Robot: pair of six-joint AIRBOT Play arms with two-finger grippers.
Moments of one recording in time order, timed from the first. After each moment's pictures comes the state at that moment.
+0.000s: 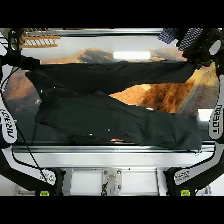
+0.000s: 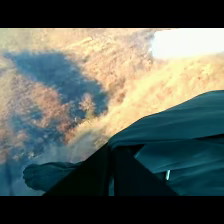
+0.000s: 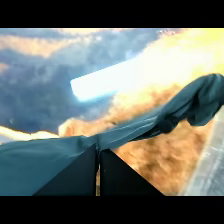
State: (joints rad) left arm 0.24 -1.72 1.94 1.46 -1.19 -1.21; right arm -0.20 -1.76 1.98 -1.55 1.08 1.76
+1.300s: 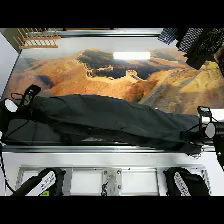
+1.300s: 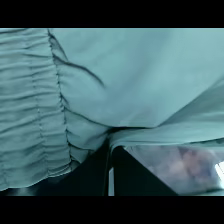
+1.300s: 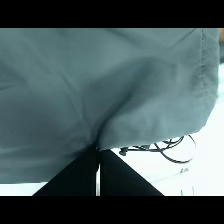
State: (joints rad) left arm 0.35 -1.13 0.83 1.51 -0.98 -0.85; right arm -0.20 -0.71 0.57 -1.73 1.32 1.68
